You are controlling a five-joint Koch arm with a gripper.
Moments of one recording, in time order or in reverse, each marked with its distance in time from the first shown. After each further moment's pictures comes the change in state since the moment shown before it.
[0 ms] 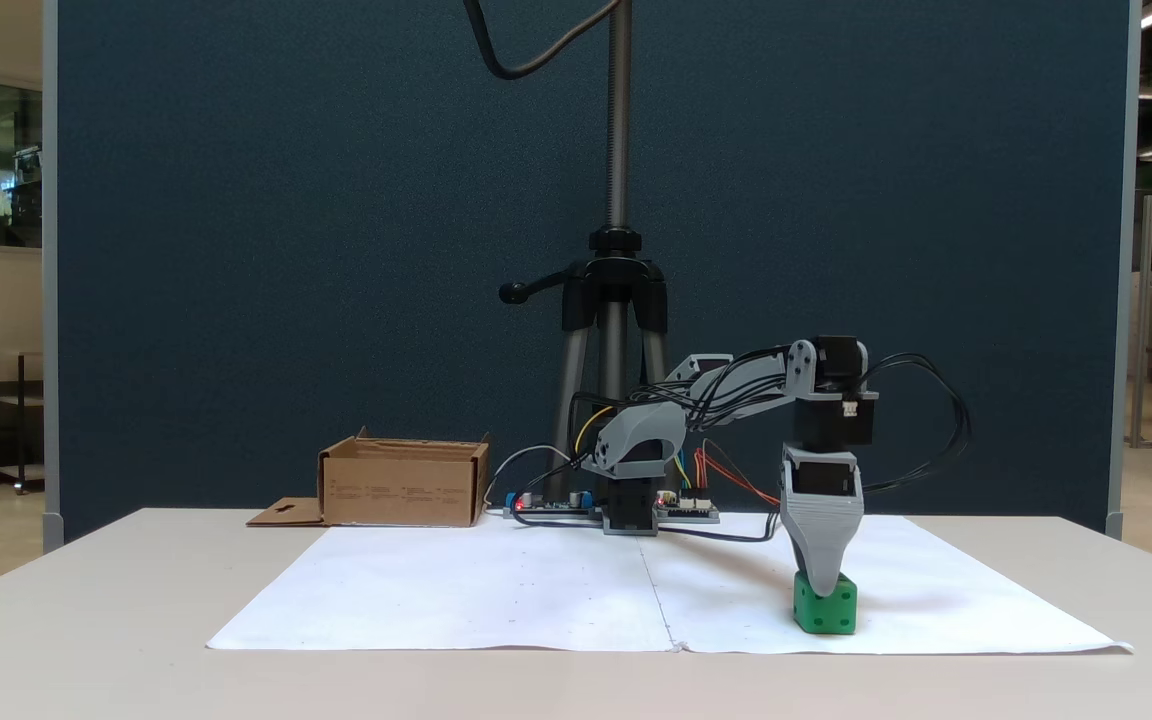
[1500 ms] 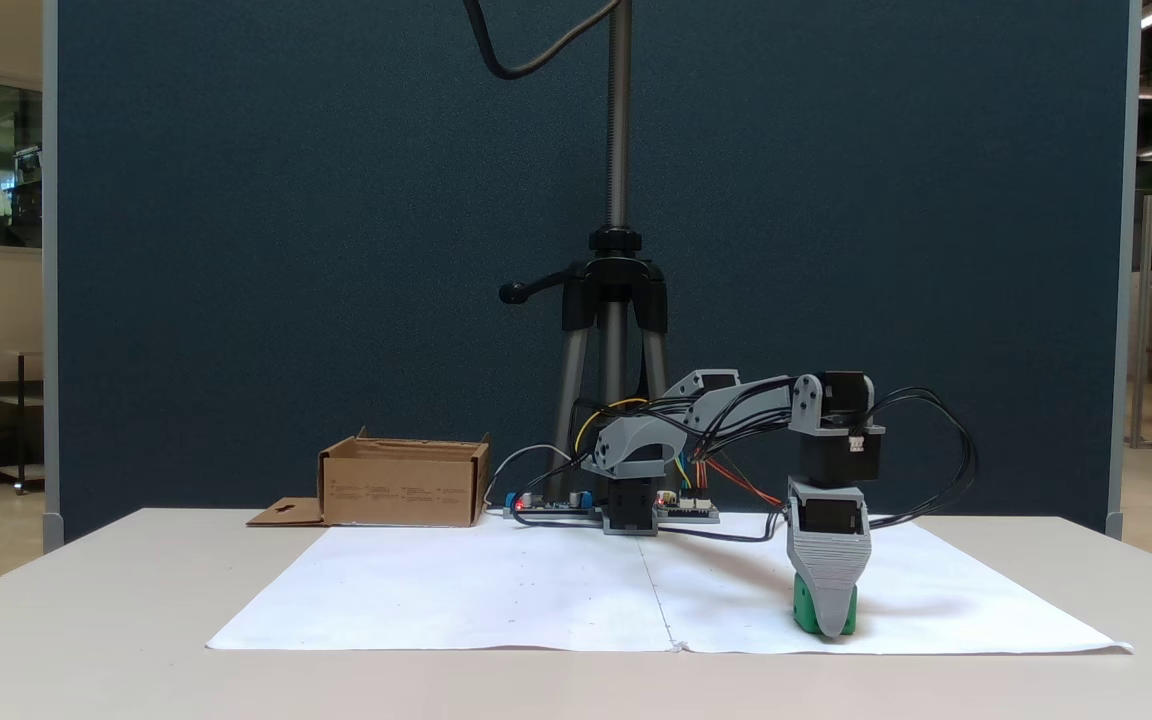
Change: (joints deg) arm 0.0 -5.8 -0.1 -4.8 0.0
